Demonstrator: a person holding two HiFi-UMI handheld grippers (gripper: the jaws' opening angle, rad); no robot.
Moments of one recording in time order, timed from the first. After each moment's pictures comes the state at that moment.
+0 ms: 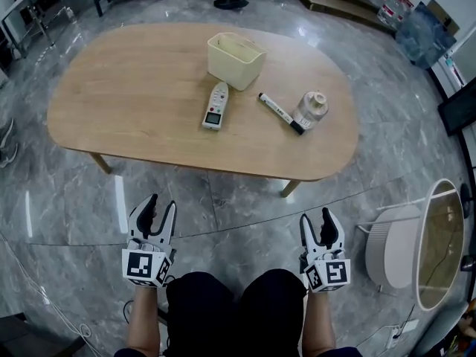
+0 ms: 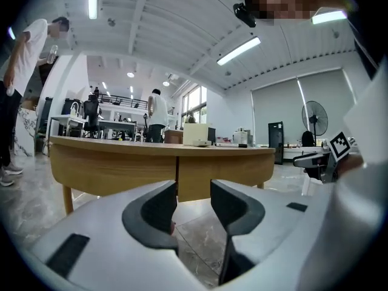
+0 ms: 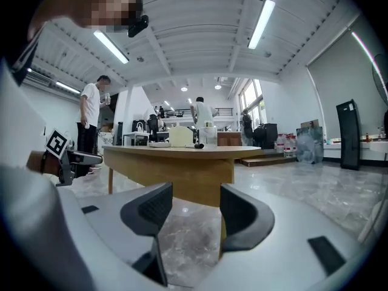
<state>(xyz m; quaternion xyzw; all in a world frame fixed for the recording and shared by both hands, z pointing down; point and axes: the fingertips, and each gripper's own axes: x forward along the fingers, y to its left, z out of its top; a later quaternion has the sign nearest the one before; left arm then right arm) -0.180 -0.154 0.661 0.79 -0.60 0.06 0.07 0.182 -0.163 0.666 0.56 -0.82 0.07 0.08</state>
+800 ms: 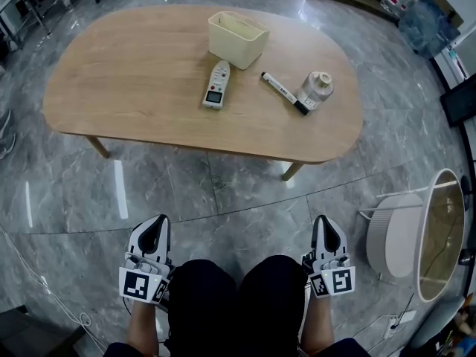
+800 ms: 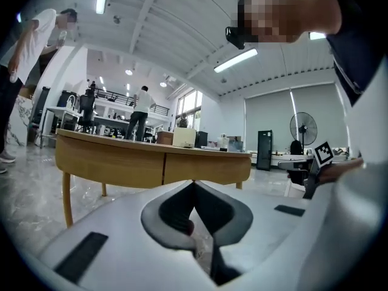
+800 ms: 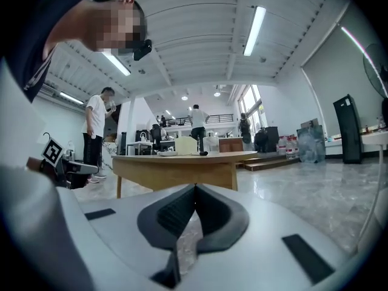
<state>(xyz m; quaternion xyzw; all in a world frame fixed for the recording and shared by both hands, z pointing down) -0.167 -0.080 0.658 0.82 -0.57 0.03 0.08 0.187 -0.112 0.652 0.55 -0.84 0.05 0.03</state>
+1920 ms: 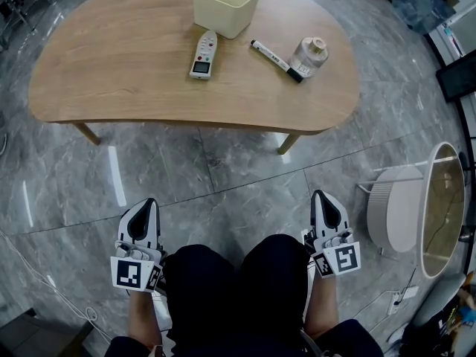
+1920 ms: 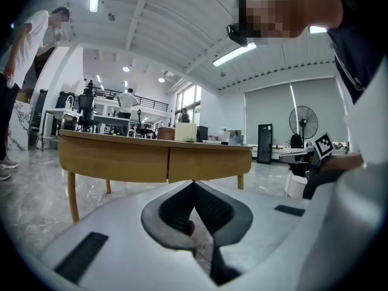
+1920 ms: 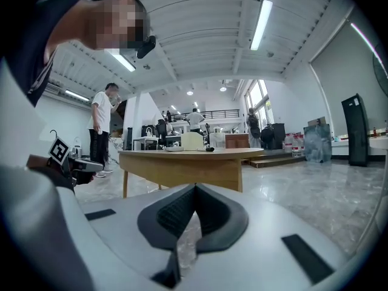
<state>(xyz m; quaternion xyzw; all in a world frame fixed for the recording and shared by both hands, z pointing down) -0.177 -0.073 0.669 0.82 -0.57 0.07 0.08 0.178 -0.106 0.657 0.52 -0.85 0.06 0.06</state>
